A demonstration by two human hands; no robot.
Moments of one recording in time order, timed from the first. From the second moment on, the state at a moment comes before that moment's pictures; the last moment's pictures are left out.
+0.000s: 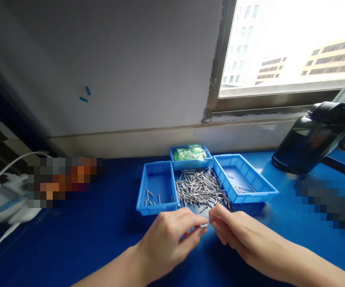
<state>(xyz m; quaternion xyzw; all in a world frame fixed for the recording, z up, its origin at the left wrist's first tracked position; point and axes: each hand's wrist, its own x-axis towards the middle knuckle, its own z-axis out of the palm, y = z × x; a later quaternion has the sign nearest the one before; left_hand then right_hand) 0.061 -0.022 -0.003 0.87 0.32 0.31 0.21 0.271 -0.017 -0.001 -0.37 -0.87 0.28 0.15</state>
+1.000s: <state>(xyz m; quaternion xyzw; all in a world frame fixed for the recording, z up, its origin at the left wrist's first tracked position) 0.061 -0.019 -0.010 0.88 0.40 0.20 0.13 0.276 -0.006 -0.001 -0.37 -0.90 0.20 0.09</state>
